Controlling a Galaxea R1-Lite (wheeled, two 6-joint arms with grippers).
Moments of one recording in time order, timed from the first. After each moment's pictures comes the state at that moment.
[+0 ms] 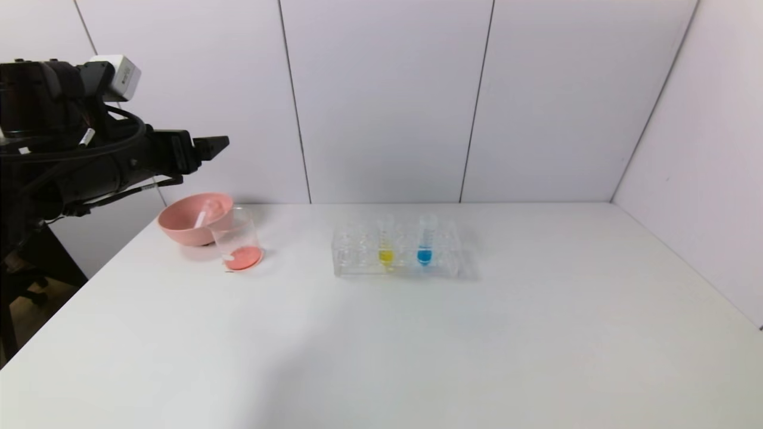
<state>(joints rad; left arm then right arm) -0.08 1.58 -1.04 -0.49 -0.02 -0.02 0.00 0.00 0.00 0.01 0.00 0.00</state>
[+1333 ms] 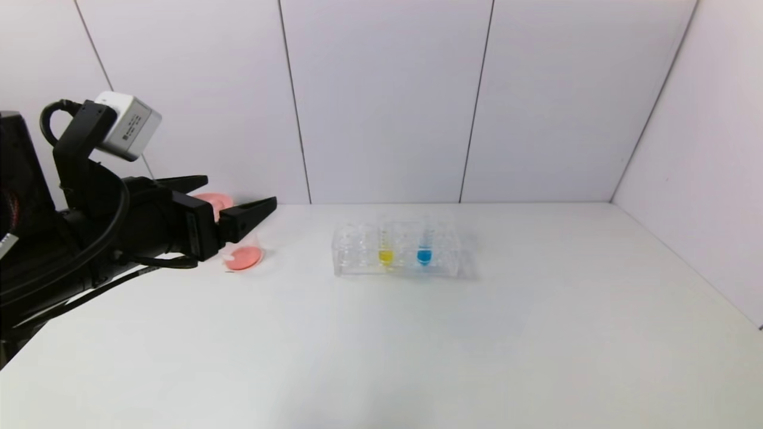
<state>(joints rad) -0.41 1.30 -0.73 -0.49 -0.01 0.04 0.00 0.00 0.00 0.01 0.00 0.00</state>
